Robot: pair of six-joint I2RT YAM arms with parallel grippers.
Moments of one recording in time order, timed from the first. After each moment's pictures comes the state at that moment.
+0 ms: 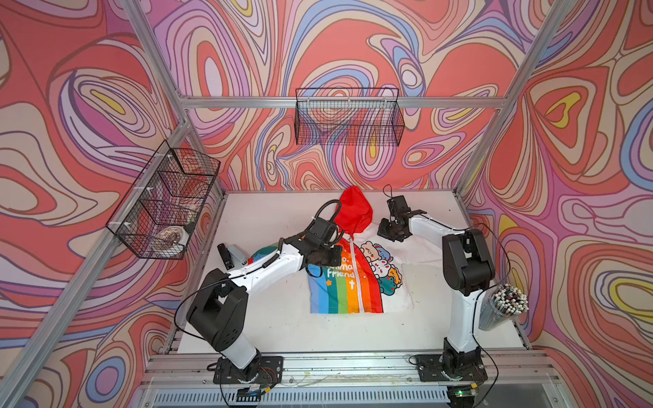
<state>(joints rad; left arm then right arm) -0.66 1.61 1.14 -0.48 0.16 -0.51 0.24 2.12 1.54 -0.51 -0.07 0.54</state>
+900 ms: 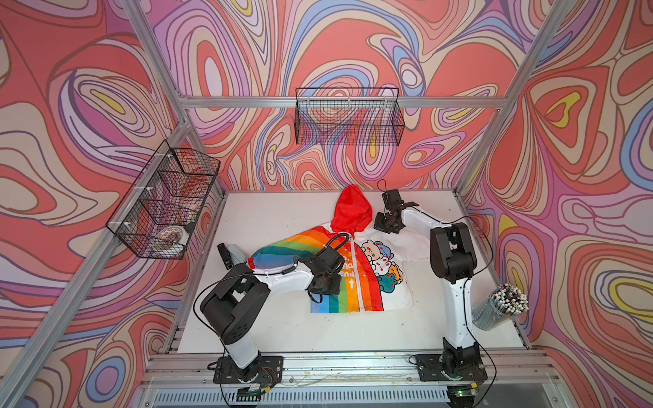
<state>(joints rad) -0.76 1.70 0.92 -0.41 0.07 -0.63 0.22 2.29 1.77 -0.60 -0.04 0.47</state>
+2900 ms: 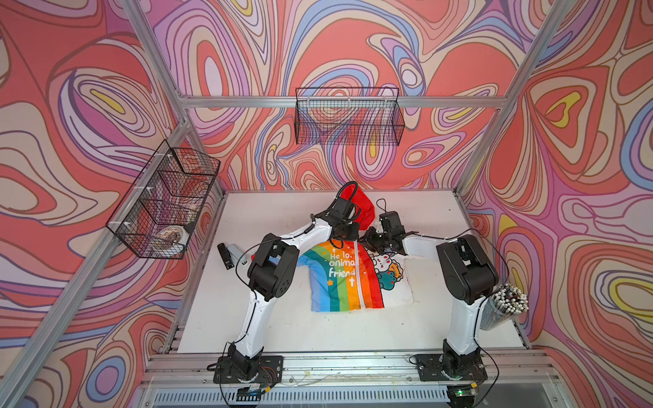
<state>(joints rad) -0.59 2.21 1.75 -0.44 0.20 -0.47 0.34 1.99 1.17 0.01 -0.41 0.93</state>
